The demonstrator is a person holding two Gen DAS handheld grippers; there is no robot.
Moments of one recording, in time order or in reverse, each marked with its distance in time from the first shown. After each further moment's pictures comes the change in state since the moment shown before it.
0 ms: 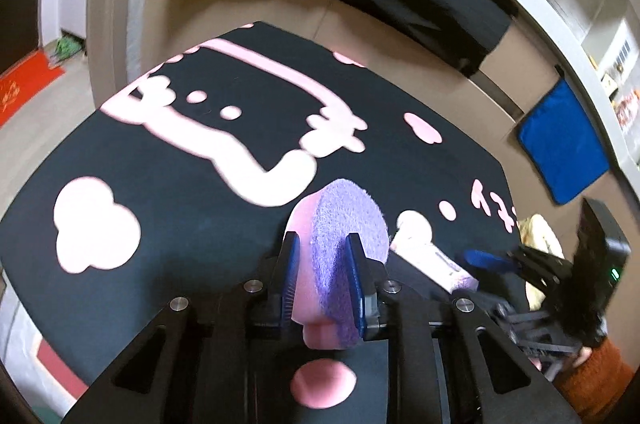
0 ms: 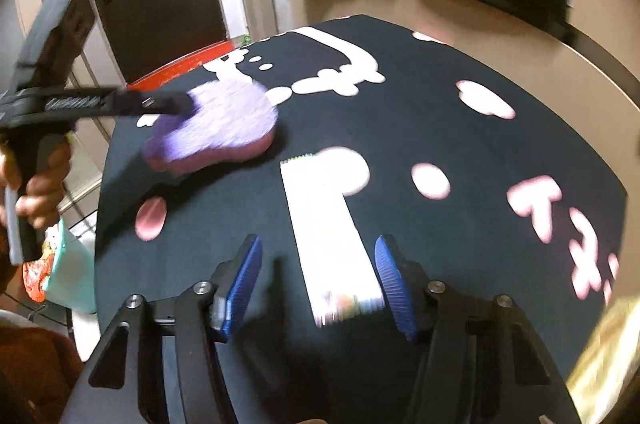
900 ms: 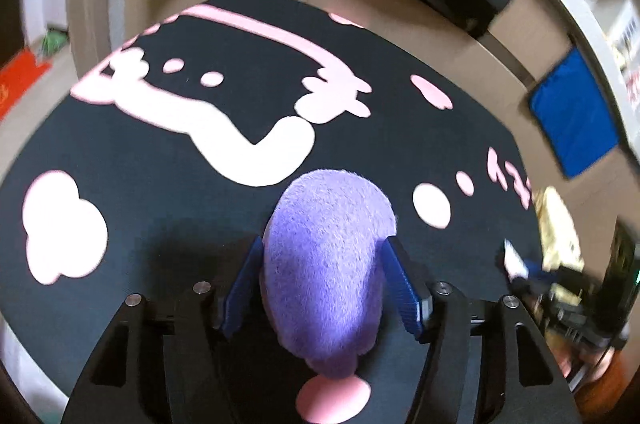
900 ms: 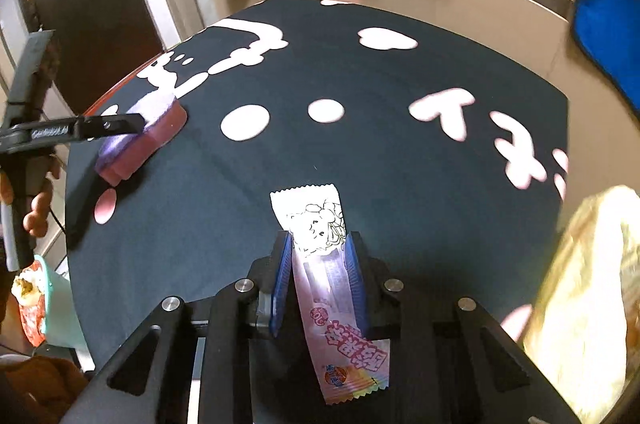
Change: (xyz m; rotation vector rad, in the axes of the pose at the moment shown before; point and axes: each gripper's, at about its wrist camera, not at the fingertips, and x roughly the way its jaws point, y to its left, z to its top) left arm 0.042 0.002 0.004 0.013 0.117 -0.001; right arm -0.049 -0.044 -0.064 0.251 0.035 -0.143
